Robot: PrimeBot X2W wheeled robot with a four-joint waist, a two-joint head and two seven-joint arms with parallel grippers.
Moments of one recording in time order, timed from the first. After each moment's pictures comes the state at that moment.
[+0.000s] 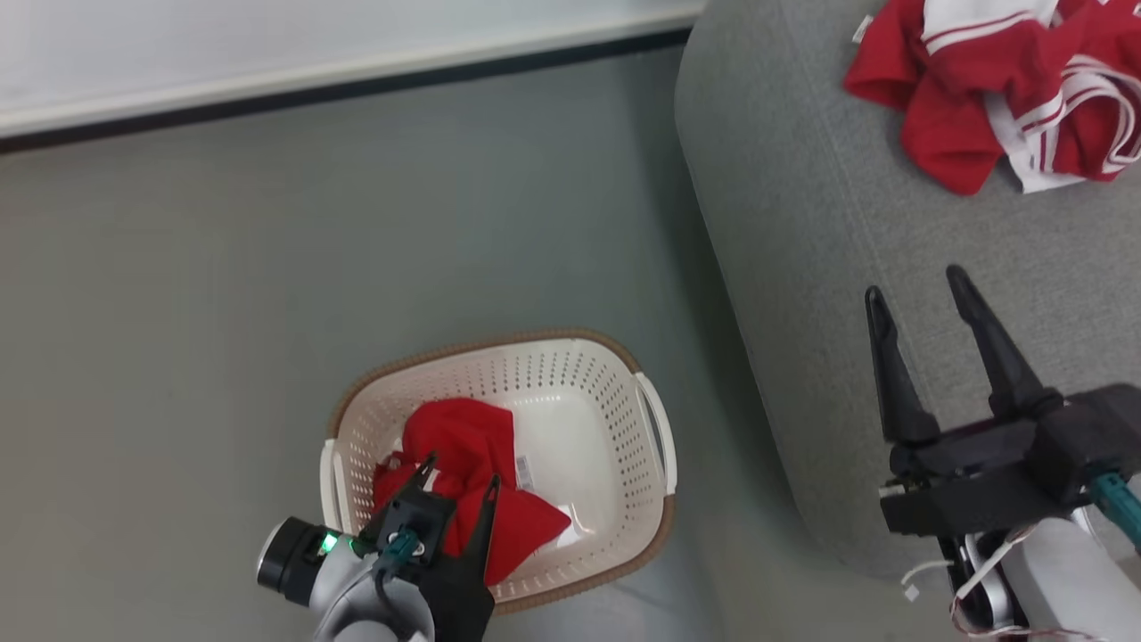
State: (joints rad) left arm -0.27 0.07 -0.40 0.48 -0.10 0.01 -0.06; right arm -0.27 -0.33 0.35 -0.01 0.30 -0.11 -0.26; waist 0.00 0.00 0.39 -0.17
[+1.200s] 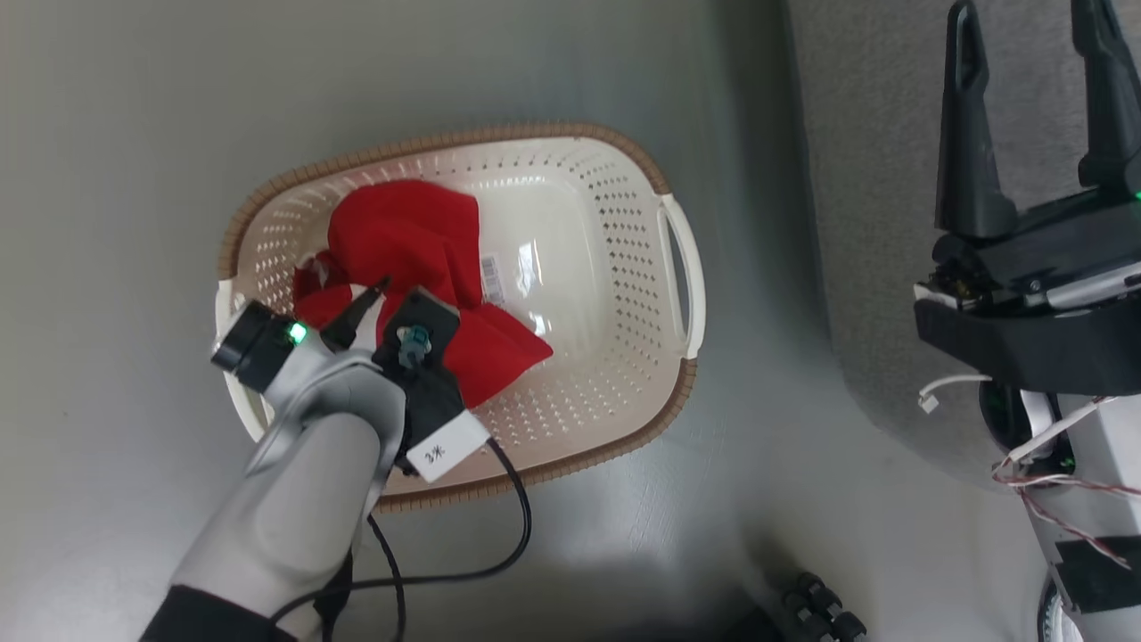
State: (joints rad) left arm -0.74 0.09 -0.47 0.82 0.07 0.00 0.06; right arm -0.59 -0.30 0.30 -0.16 0.25 -0.11 -0.26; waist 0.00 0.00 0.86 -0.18
